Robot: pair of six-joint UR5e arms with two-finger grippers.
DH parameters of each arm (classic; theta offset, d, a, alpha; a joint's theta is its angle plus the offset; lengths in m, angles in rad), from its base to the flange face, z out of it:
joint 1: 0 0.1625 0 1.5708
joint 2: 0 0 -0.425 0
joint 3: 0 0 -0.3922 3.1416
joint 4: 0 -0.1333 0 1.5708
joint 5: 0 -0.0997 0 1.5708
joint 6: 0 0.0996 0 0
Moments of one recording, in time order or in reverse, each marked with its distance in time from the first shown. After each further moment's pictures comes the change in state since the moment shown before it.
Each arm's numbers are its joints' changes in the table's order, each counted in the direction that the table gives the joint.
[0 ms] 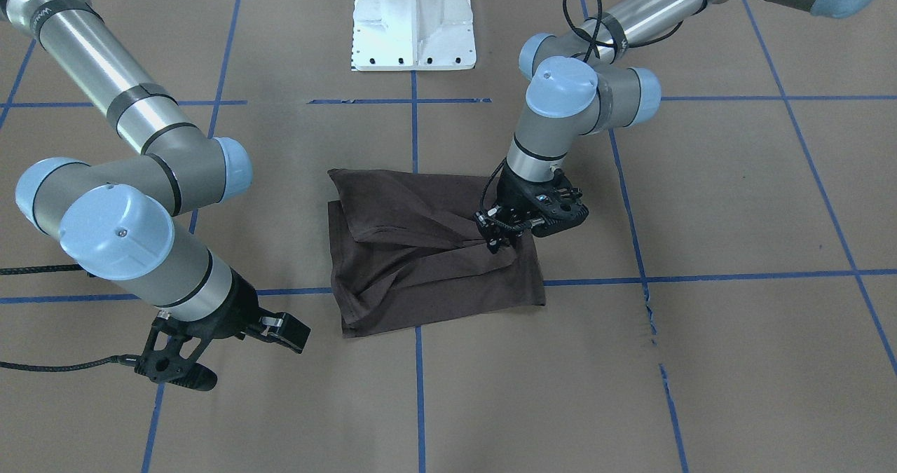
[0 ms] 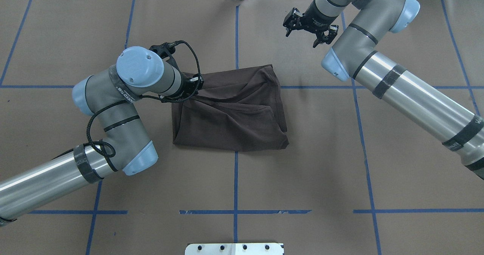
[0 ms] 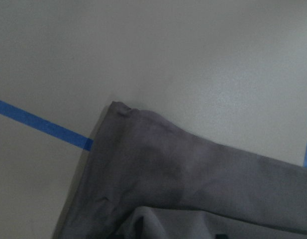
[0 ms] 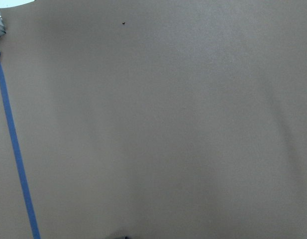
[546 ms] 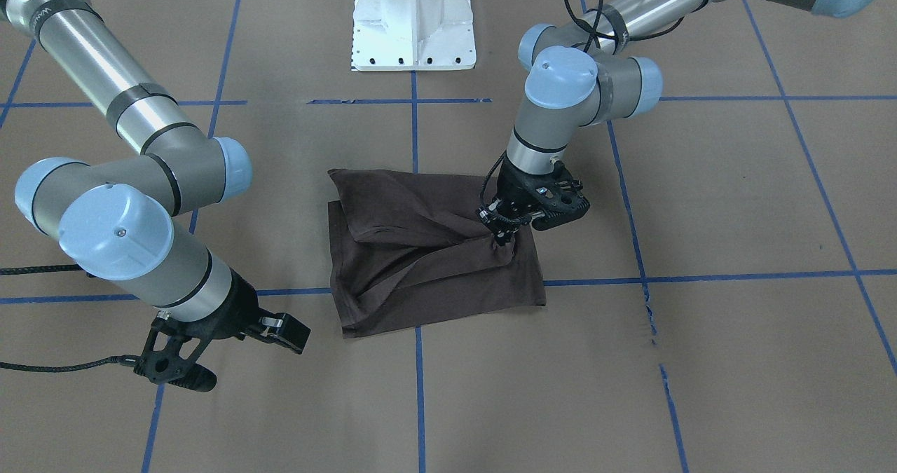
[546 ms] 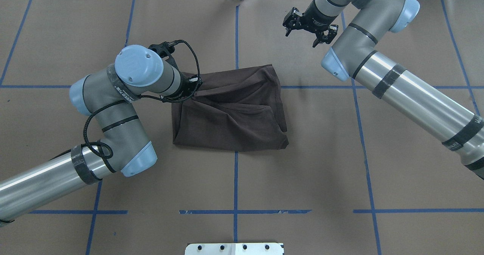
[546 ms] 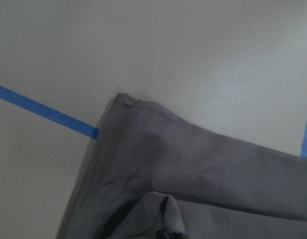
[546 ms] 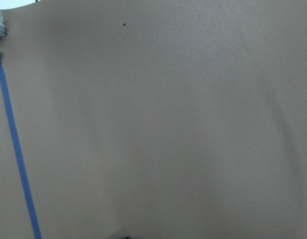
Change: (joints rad) left arm 0.000 0.001 -0.028 -0.042 0.000 0.003; right arm 0.001 0.000 0.001 0.000 0.000 0.002
